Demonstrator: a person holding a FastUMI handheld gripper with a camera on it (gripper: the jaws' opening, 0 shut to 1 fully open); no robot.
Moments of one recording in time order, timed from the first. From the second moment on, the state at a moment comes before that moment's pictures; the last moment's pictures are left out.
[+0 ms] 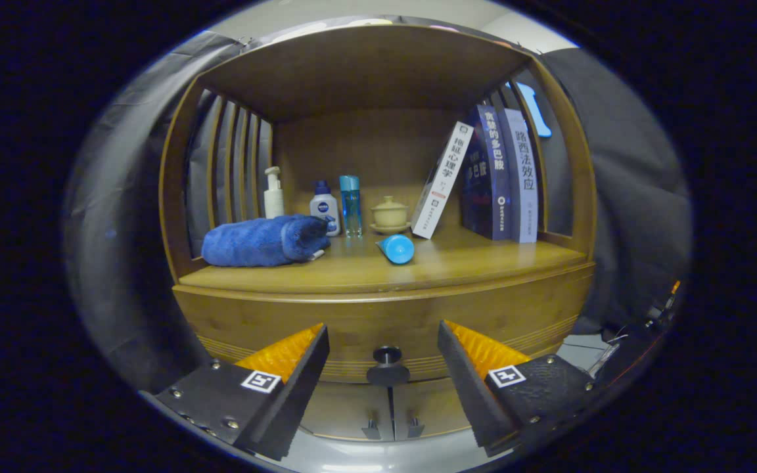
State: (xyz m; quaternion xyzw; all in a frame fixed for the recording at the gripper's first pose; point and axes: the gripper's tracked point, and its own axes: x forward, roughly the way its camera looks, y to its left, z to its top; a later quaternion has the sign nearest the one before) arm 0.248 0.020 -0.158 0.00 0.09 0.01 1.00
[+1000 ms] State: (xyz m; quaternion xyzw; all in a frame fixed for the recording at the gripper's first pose) arm 0.010 0.010 0.047 0.02 -0.01 0.03 1.00
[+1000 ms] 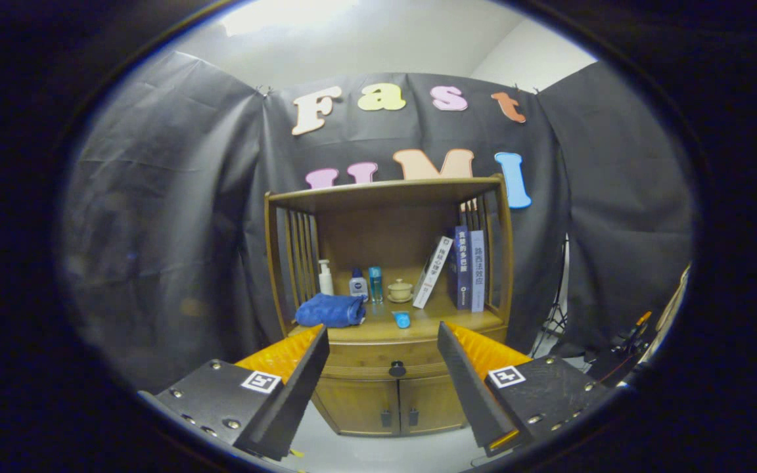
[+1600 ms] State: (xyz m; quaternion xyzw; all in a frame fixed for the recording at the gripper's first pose) arm -0.015 -0.026 0.047 0.04 -0.02 0.04 1.00
